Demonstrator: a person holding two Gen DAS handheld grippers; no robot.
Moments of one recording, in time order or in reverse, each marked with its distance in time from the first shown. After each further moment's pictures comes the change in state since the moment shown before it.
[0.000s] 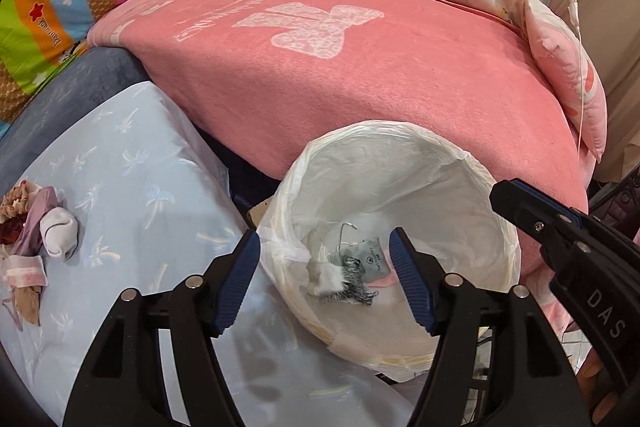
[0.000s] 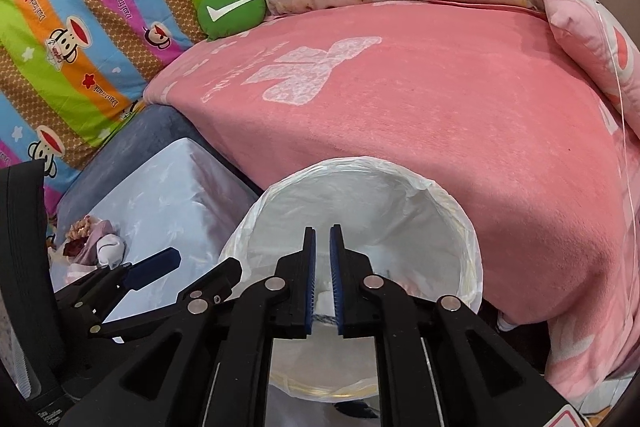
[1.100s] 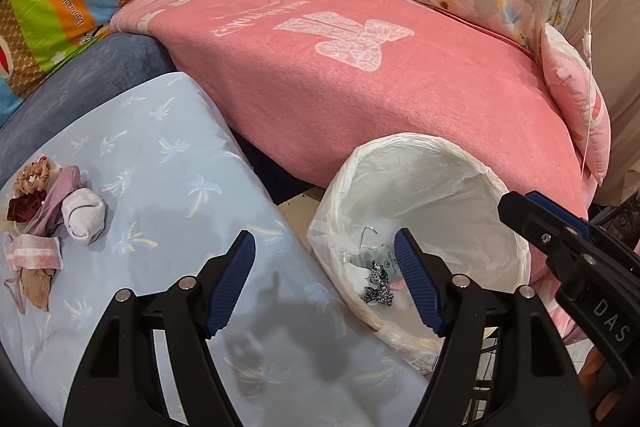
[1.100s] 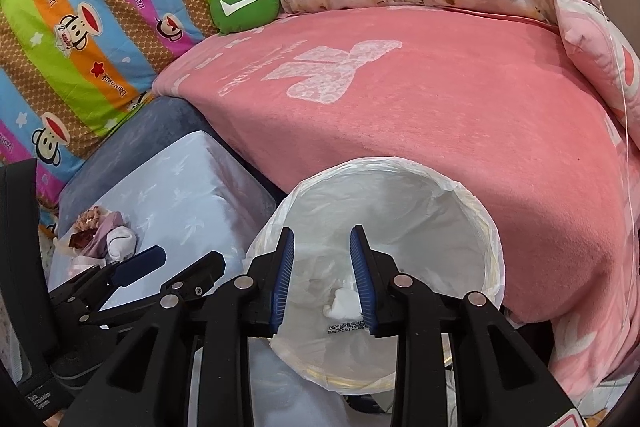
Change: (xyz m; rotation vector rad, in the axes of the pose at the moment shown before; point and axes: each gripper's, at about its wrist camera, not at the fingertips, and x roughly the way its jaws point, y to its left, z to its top) left arm -0.019 0.043 -0.006 -0.071 -0.032 0.009; right arm -0.006 0.034 0.000 -0.049 -0.001 0.007
